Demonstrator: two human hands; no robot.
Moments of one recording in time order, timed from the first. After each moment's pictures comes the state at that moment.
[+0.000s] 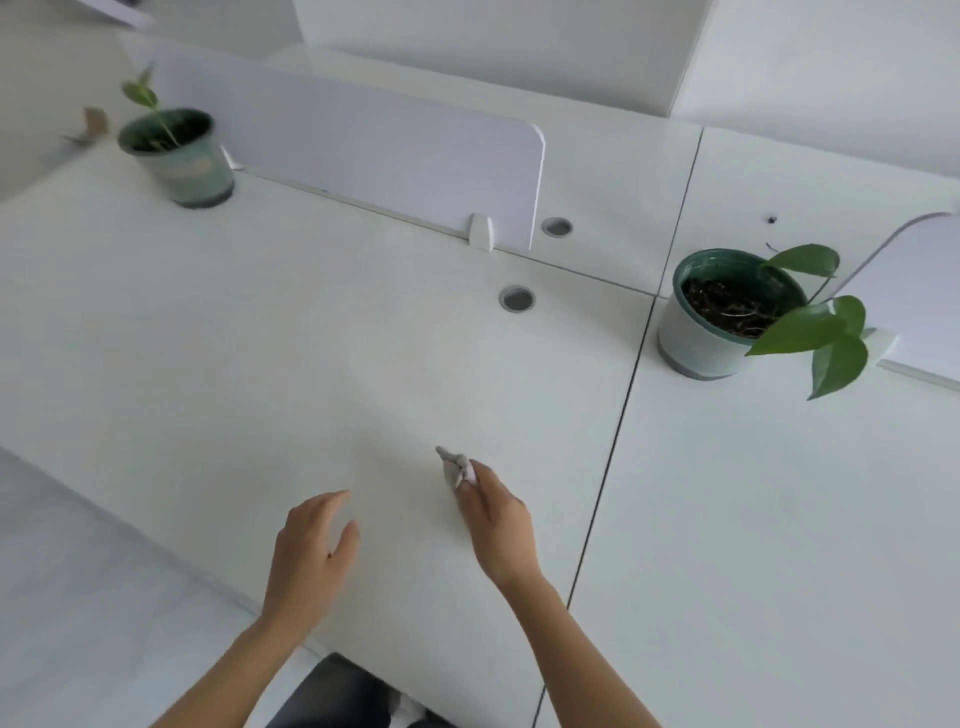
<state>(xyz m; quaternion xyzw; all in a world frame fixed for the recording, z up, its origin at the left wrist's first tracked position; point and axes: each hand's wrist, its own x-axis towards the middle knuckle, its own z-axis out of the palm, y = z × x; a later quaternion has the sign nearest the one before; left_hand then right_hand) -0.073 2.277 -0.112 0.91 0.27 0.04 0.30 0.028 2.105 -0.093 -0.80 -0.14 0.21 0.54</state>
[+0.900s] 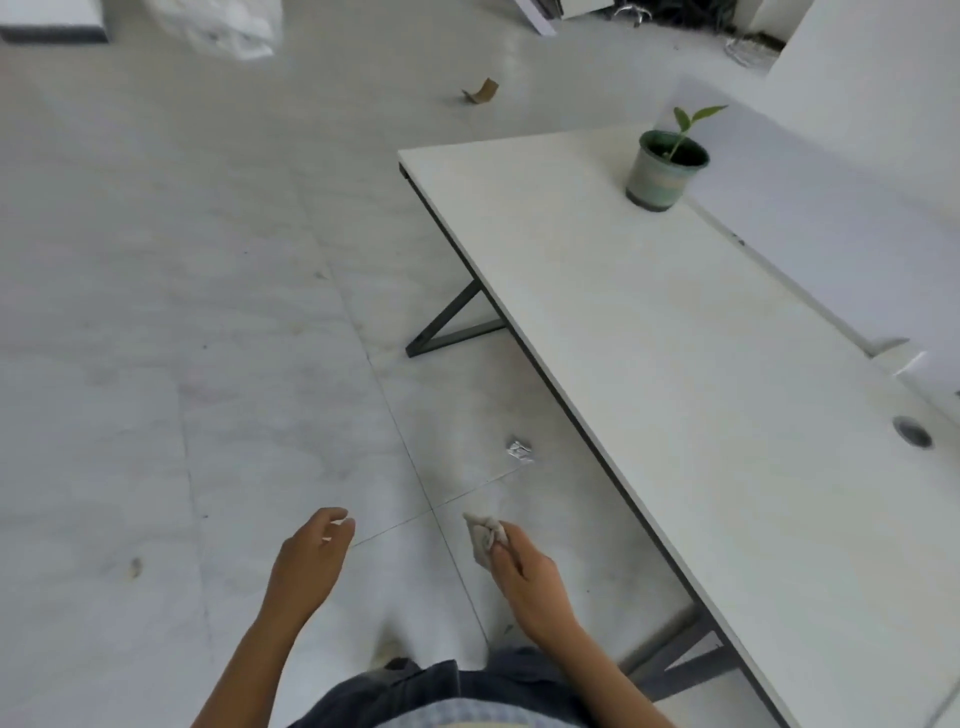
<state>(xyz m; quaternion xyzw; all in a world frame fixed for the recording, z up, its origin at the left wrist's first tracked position) -0.474 2.441 -0.111 0.61 0.63 0.09 0.48 -0.284 2.317 -0.100 -0.78 -0.37 0.38 0.32</state>
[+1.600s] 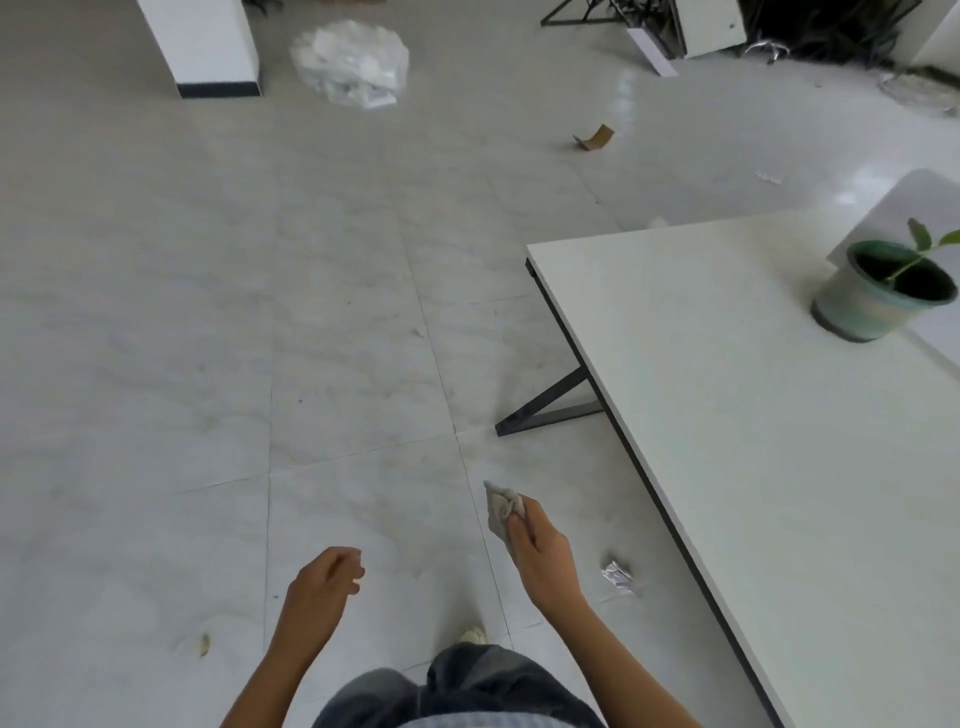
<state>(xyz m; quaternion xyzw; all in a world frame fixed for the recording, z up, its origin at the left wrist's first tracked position) -0.494 2.682 -0.115 0.50 0.69 0.17 0.50 -0.273 2.638 -0.098 -0.73 -0.43 0.39 0.37</state>
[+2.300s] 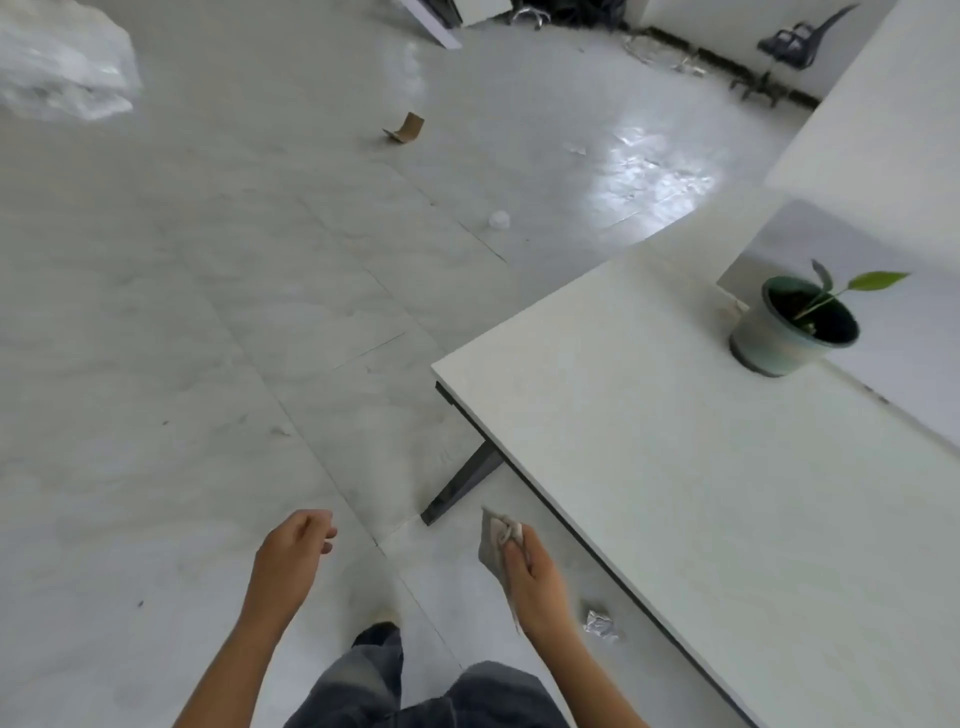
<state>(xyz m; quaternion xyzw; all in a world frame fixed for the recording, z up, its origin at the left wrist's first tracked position) -0.356 3.084 -0.108 0.63 0.55 0.15 0.53 -0.200 2.912 -0.104 -0.83 -0.18 0.32 0.42</state>
